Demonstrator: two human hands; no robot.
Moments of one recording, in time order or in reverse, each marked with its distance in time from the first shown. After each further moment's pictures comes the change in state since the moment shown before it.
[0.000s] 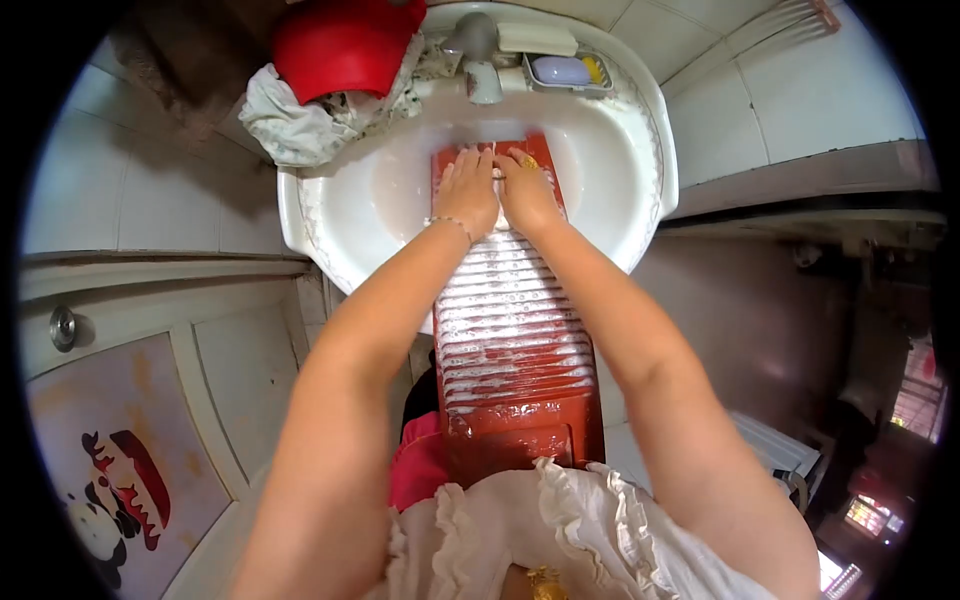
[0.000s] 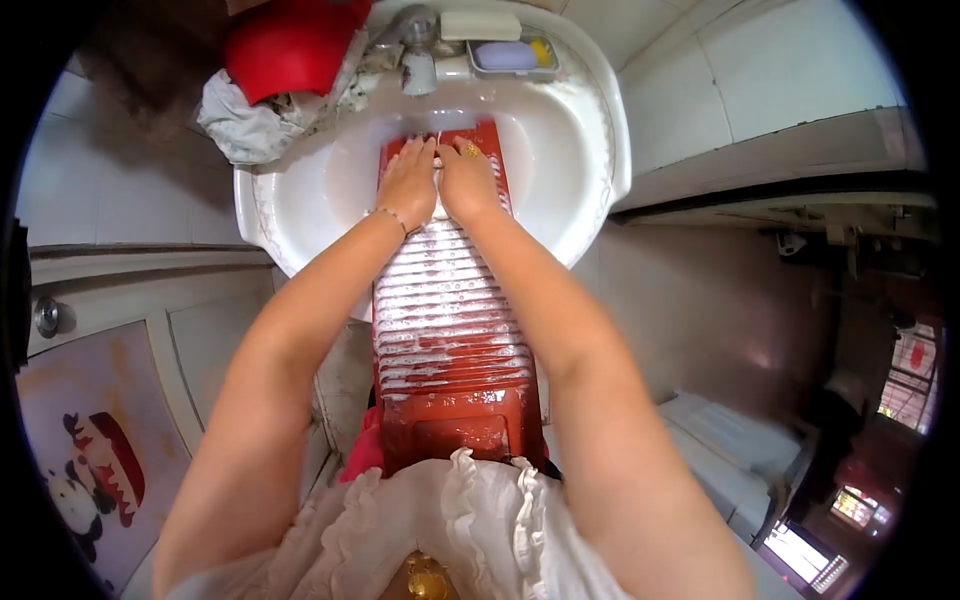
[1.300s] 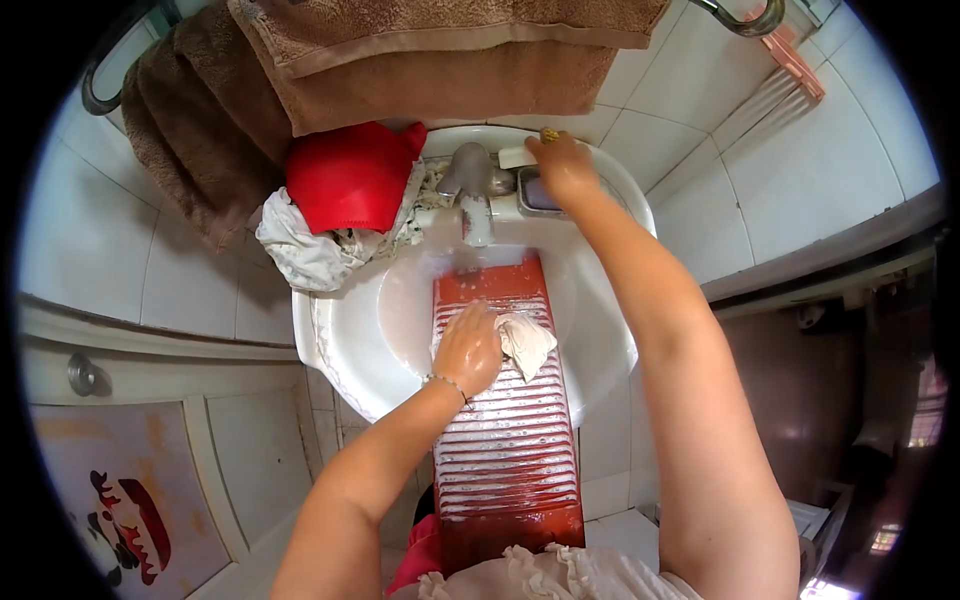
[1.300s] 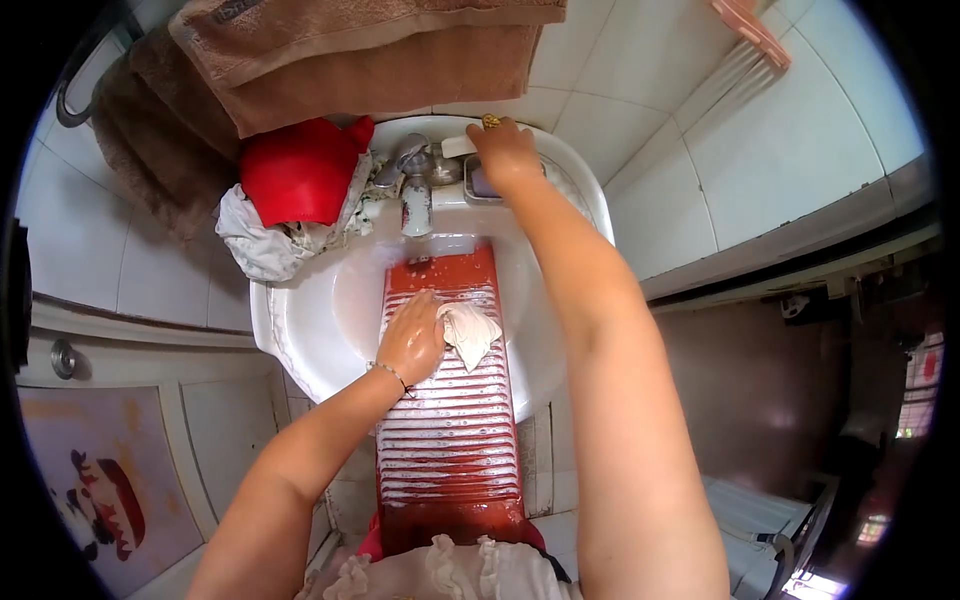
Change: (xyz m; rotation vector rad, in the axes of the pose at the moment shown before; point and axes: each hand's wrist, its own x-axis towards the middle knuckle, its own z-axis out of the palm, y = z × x) left_hand -0.012 0.028 -0.040 -0.161 -0.283 -0.107; right_hand 0.220 0.070 -0.074 -0.515 -0.250 0.096
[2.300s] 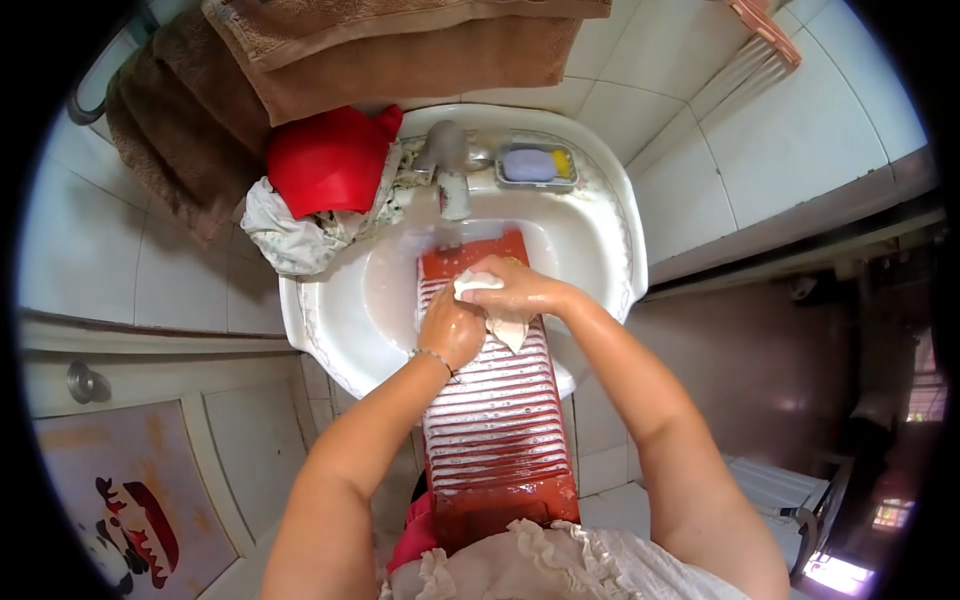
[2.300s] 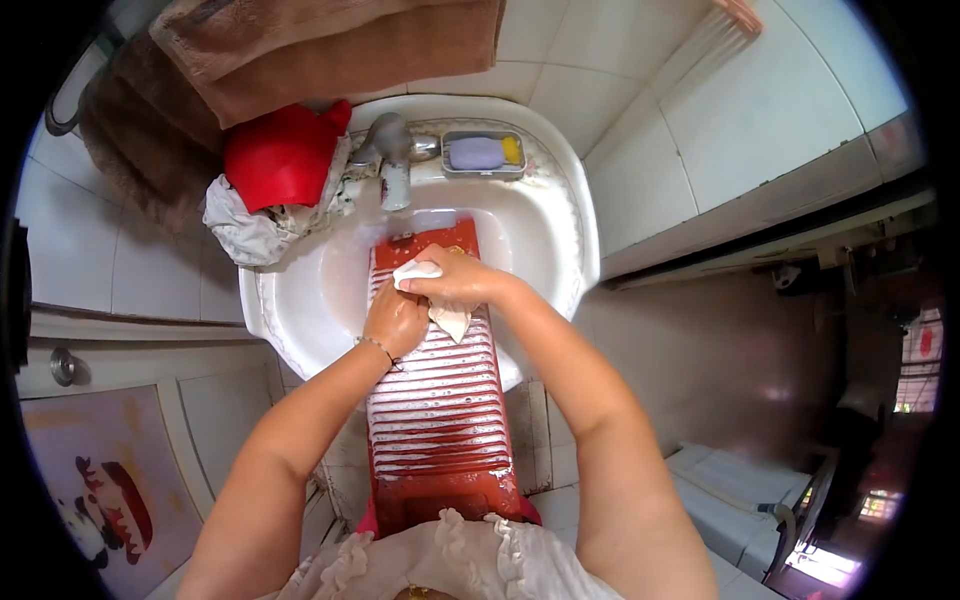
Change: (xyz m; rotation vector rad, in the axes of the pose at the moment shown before) left_hand 0.006 0.008 -0.011 -0.109 -0.077 -0.036; right_hand -0.158 -0.042 0.014 1.057 -0.799 -0.038
